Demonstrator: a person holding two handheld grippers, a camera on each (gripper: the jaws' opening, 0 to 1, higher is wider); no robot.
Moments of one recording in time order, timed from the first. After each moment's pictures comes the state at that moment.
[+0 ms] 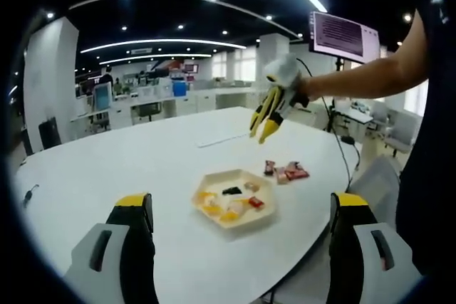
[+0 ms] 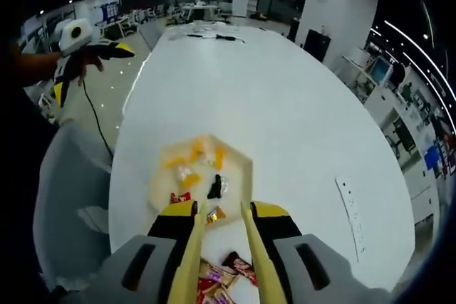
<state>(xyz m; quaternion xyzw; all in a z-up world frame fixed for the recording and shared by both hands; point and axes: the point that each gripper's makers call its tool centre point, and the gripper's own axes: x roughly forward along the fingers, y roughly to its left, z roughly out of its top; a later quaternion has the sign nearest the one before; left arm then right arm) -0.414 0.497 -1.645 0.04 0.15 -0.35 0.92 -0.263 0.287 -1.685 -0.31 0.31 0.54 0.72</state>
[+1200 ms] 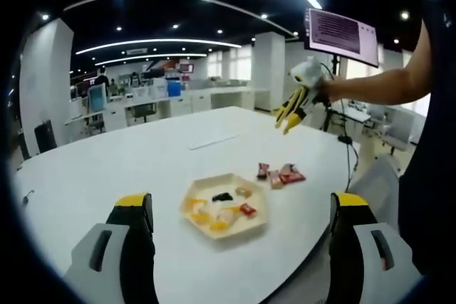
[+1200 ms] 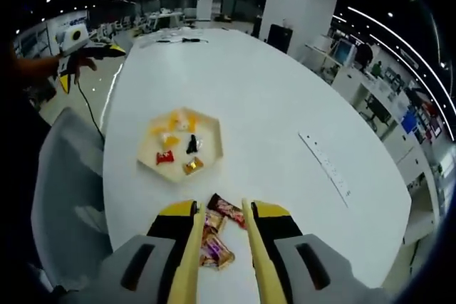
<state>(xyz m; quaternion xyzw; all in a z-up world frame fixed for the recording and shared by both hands) -0.407 0.465 -1.647 0.05 0.15 -0.37 0.92 -0.282 0.164 -1.680 -0.28 0.31 0.46 0.78</state>
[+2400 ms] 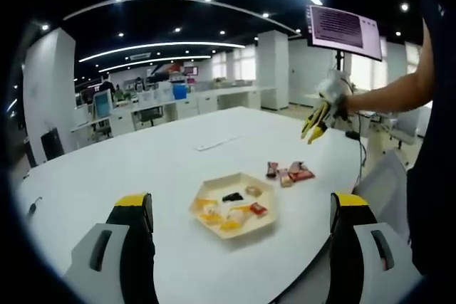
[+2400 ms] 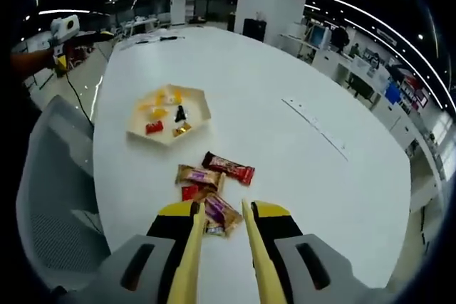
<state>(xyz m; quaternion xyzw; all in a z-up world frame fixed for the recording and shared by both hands) -0.402 0.470 -1.648 0.07 0.14 -0.35 0.92 -0.313 0.104 -1.741 -0.24 0.32 0.41 0.82</state>
